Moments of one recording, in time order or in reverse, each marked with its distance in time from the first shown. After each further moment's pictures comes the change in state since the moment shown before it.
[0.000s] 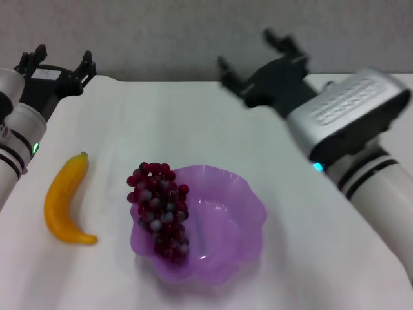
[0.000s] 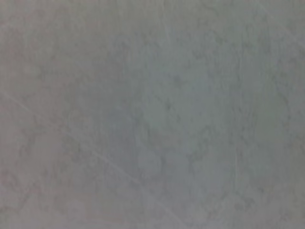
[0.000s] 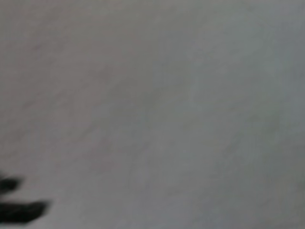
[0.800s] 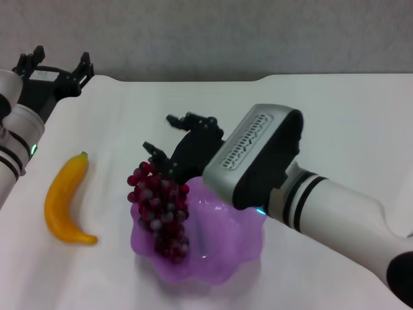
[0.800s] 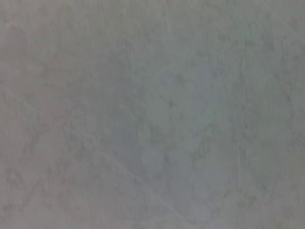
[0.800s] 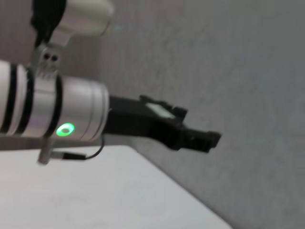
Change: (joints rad) left arm 0.005 0.000 -0.004 0.002 0.000 -0.003 0.004; right arm 0.097 0.001 -0.059 -0.059 -0.078 0.435 0.064
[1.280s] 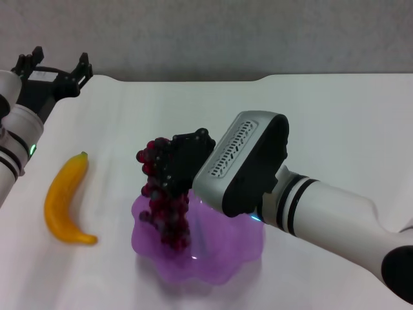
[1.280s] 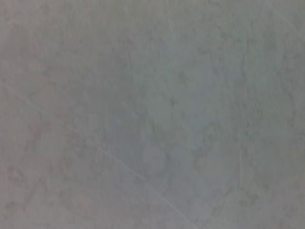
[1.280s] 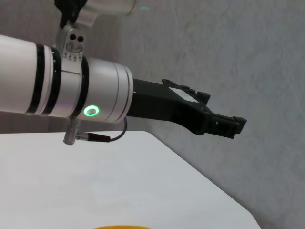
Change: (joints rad) left arm 0.001 0.000 -0.004 0.000 0.000 -0.004 0.000; right arm 0.030 -0.003 -0.010 0.004 0.001 0.071 0.005
